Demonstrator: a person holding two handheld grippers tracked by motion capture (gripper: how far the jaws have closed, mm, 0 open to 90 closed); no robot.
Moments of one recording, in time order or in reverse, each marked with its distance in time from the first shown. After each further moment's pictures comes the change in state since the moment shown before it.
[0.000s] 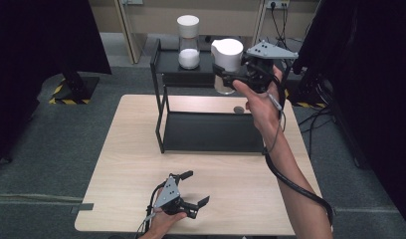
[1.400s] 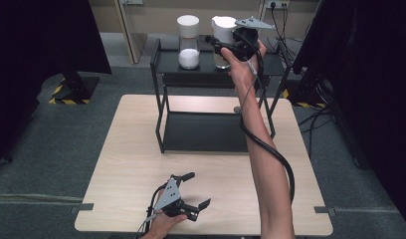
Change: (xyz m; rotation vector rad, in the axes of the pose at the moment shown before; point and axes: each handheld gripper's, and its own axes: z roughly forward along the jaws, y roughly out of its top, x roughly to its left) left arm -0.002 0.001 0.001 0.000 -0.032 0.010; right arm -0.022 0.014 0.089 0.020 -0.210 0.094
